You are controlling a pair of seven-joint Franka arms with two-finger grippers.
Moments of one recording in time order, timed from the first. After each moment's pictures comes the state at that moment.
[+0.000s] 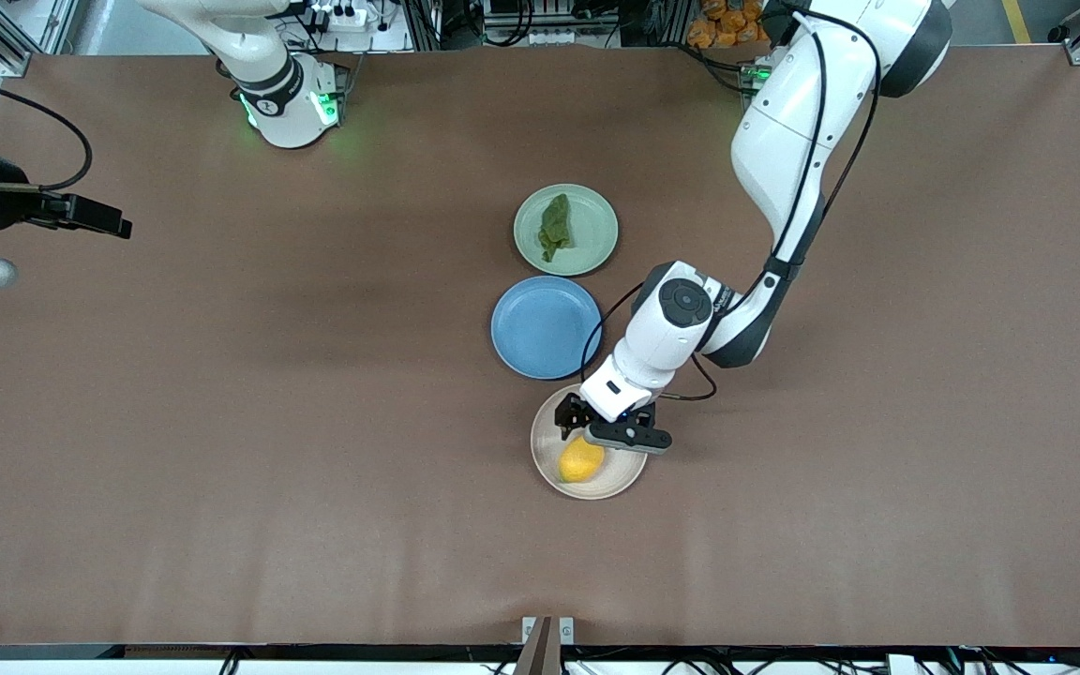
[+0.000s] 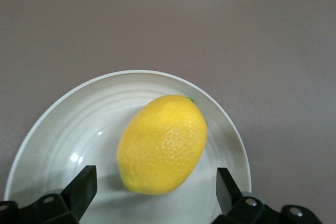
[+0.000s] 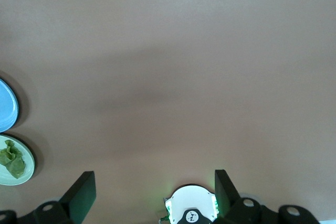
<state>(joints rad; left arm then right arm) -0.49 0.89 -0.12 -1.49 0.00 2.86 -0.48 -0.03 0.03 -0.01 -1.58 0.05 1.36 0.13</state>
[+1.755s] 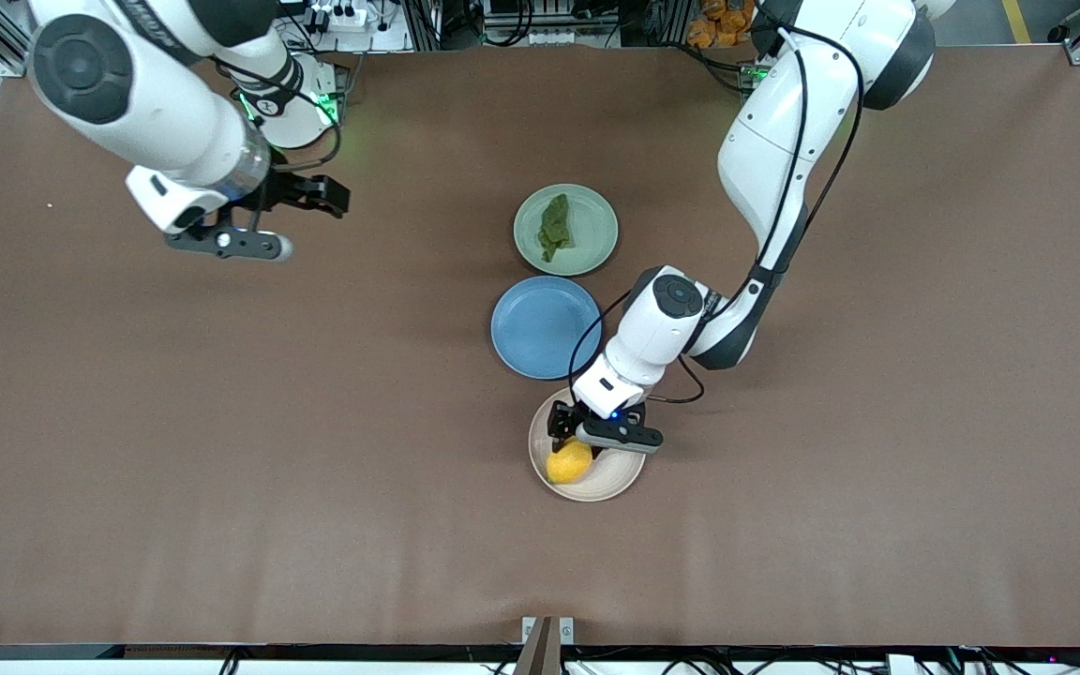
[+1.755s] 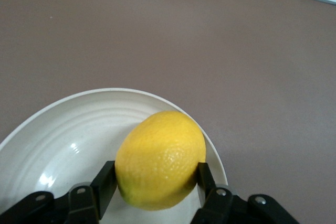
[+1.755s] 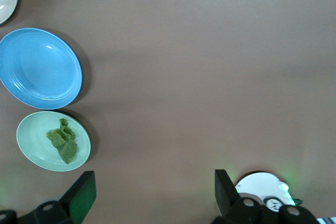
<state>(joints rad) -0.51 0.93 -0.12 -1.46 0.00 2.99 -0.52 0.43 0.04 0.00 -1.70 0.14 1.51 0.57</state>
